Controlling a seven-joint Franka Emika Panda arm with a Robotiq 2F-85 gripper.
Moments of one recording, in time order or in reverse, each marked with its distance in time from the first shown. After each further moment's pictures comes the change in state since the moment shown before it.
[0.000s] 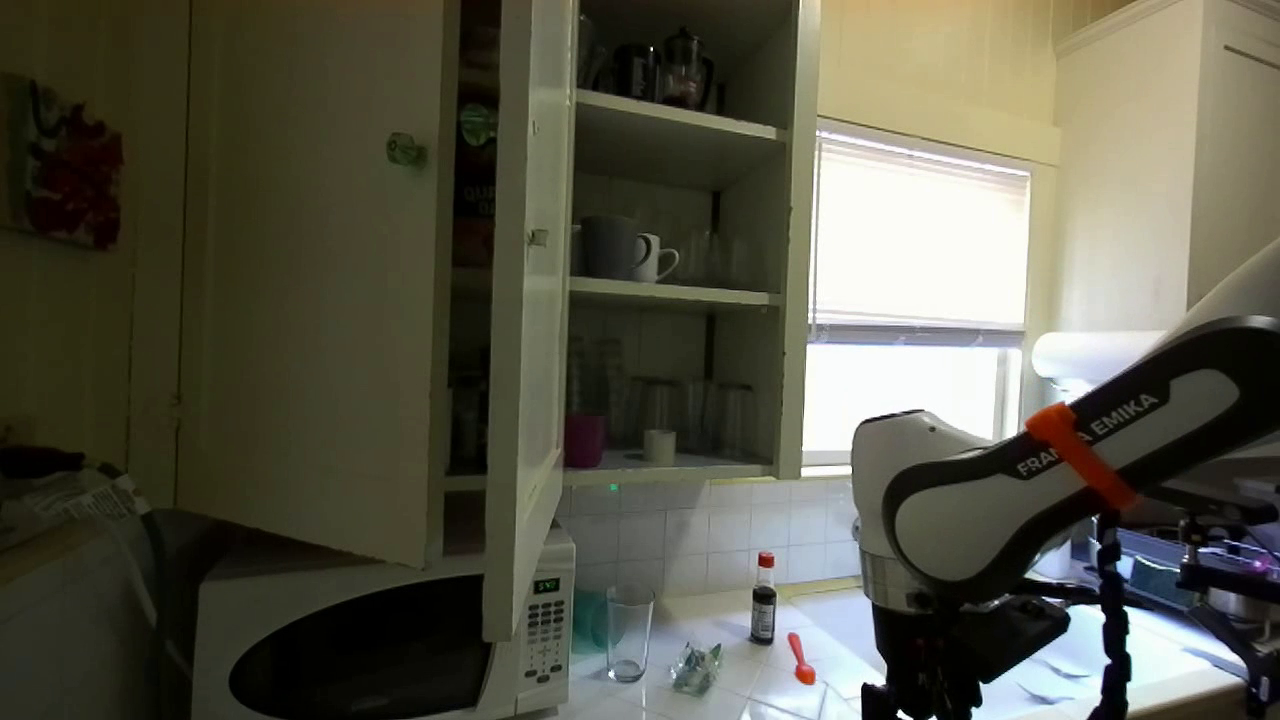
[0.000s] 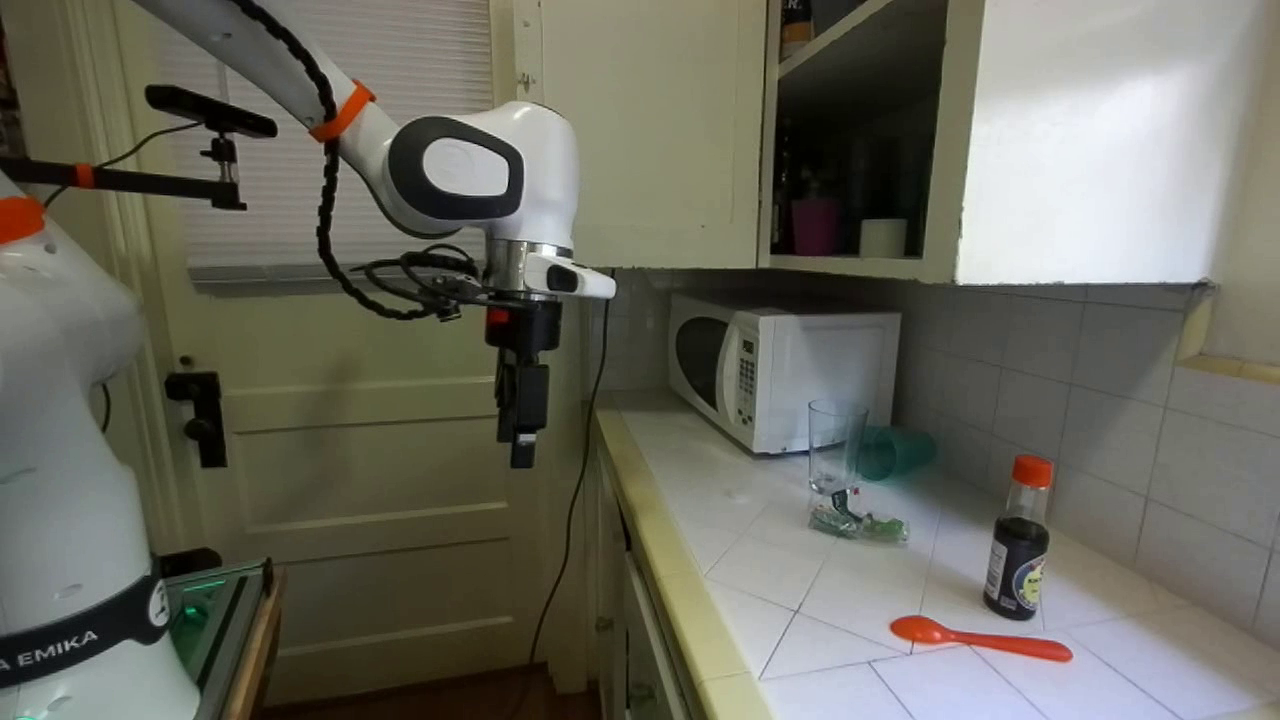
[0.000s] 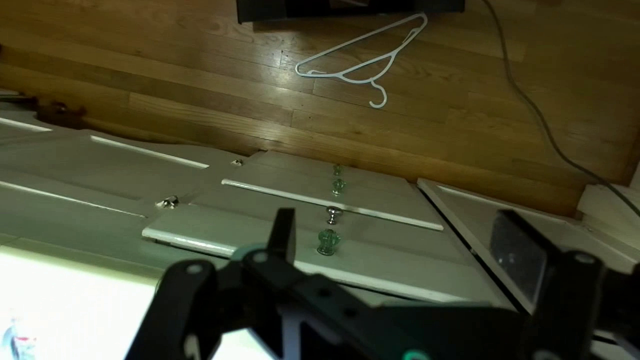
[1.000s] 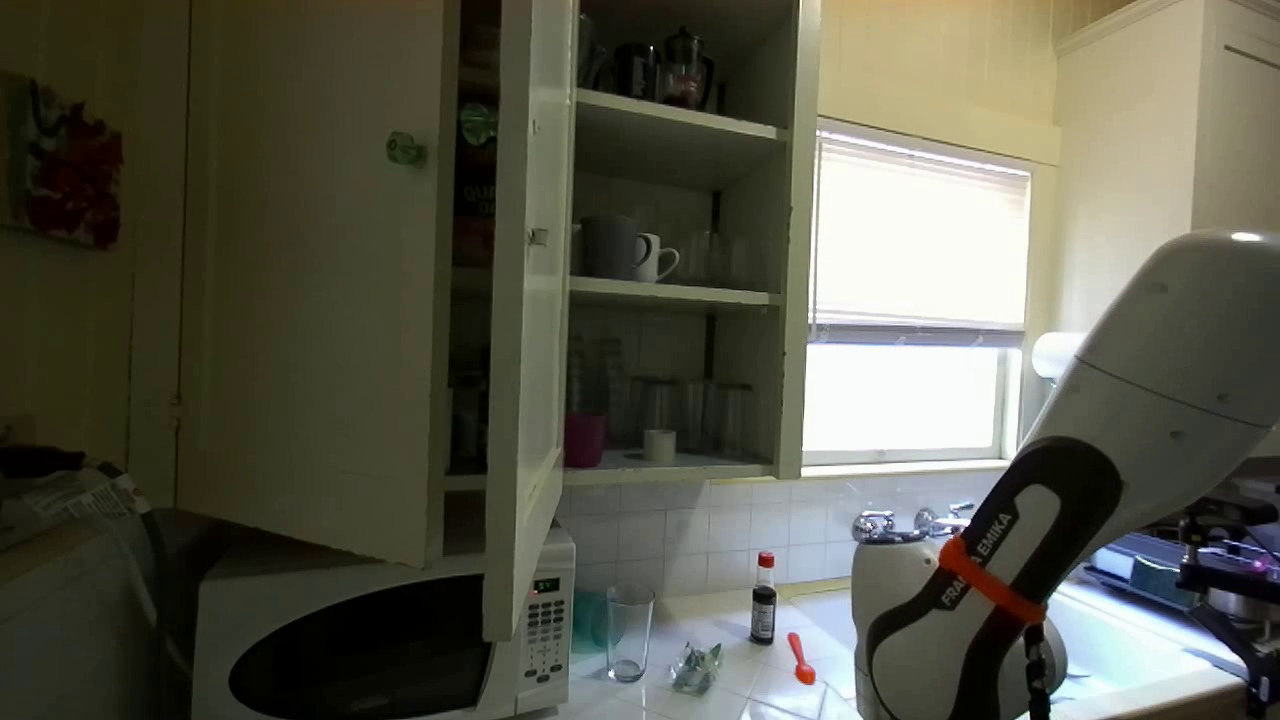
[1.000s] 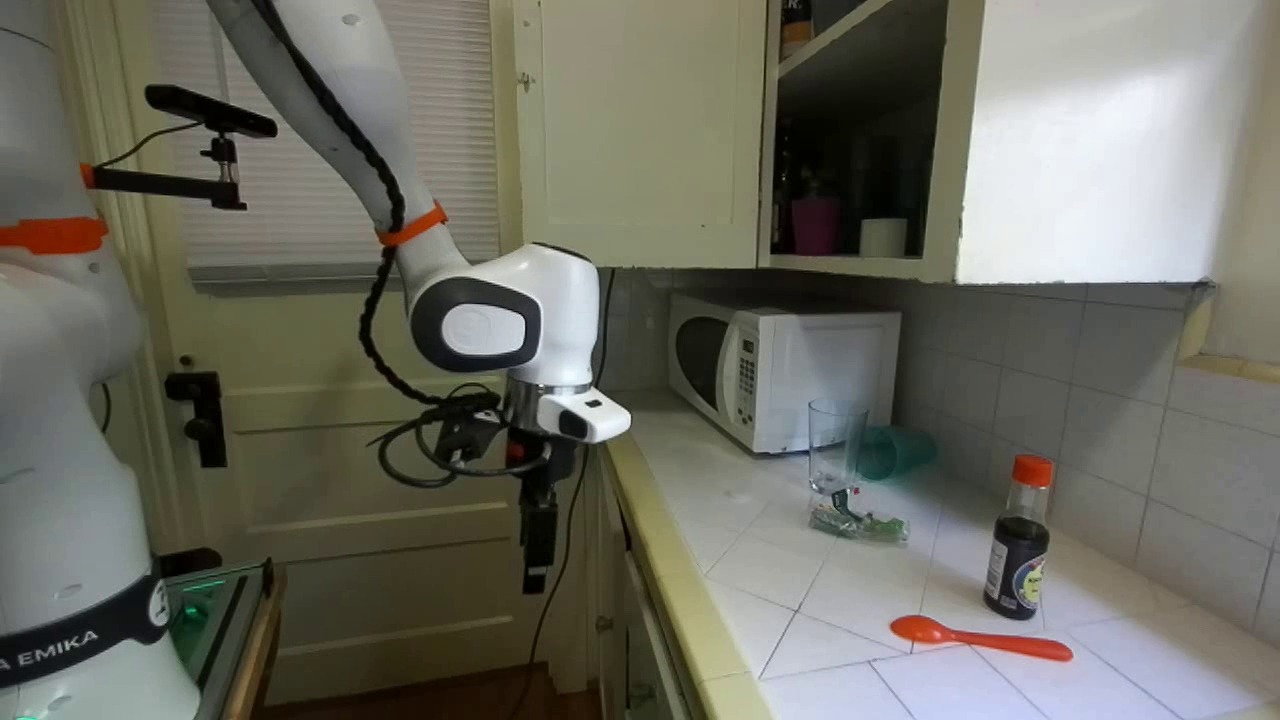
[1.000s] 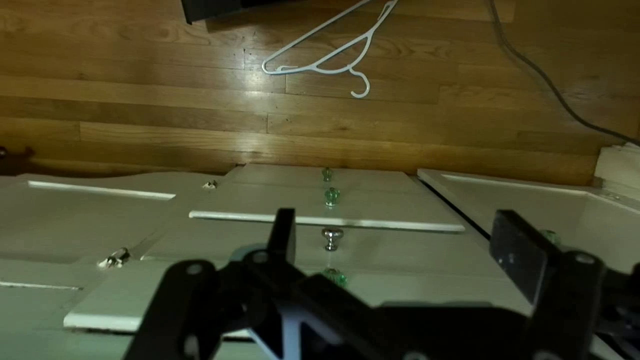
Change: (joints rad) arm -0.006 0.387 -0.037 -0.054 0.081 0.450 0.043
